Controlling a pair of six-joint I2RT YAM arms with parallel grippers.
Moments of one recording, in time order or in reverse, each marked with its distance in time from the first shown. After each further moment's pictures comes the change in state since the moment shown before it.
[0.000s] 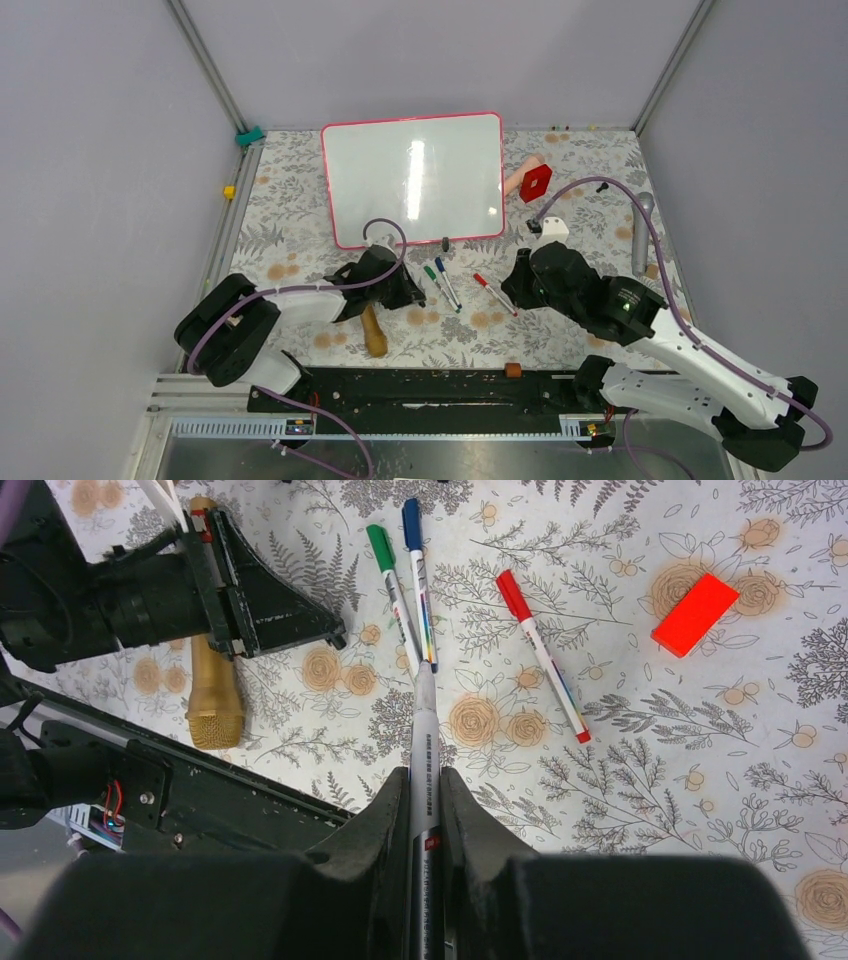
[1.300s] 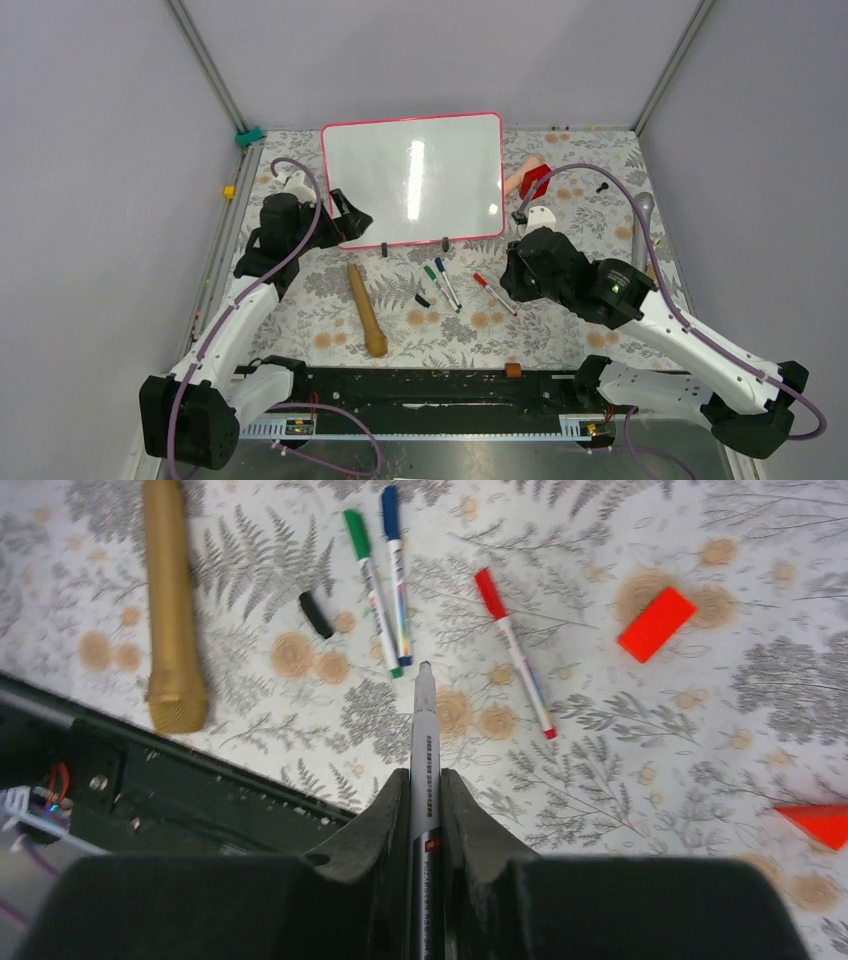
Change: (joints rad) left arm 0.504 -0.433 0.266 -0.410 0.119 0.461; right arm -0.013 0.159 0.172 -0.136 0.024 -0.079
